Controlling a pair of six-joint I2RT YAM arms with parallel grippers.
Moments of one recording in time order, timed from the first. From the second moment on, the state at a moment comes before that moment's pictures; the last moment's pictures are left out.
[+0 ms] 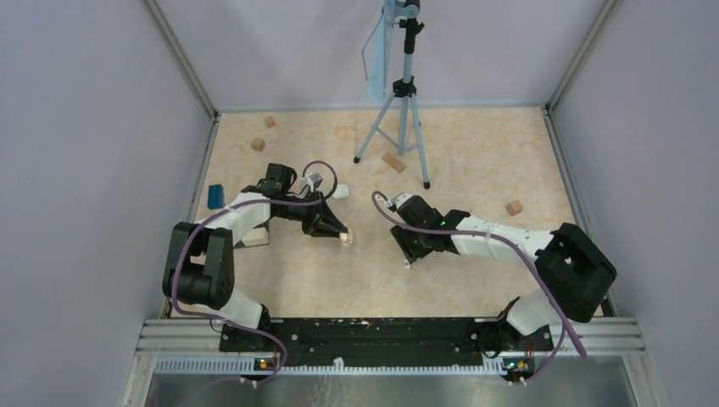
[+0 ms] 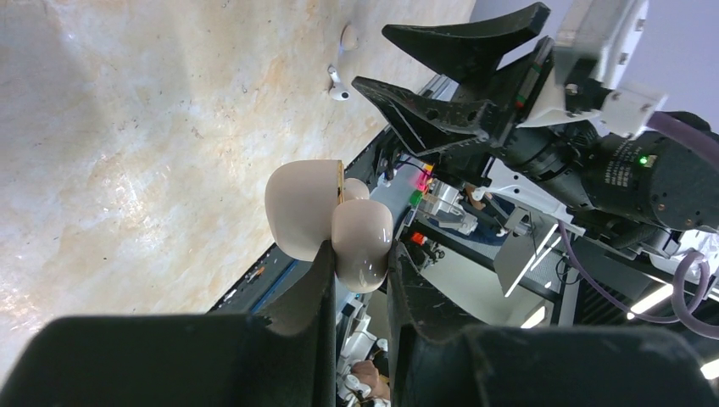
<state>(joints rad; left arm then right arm) -0.19 1.54 0.88 -0.47 1.03 -0.61 0.84 1.47 0.84 -0.43 0.12 0.22</state>
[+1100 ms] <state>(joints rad) -0.20 1.54 0.88 -0.49 1.03 -0.60 0.79 1.61 0.89 -0.38 0.17 0.13</state>
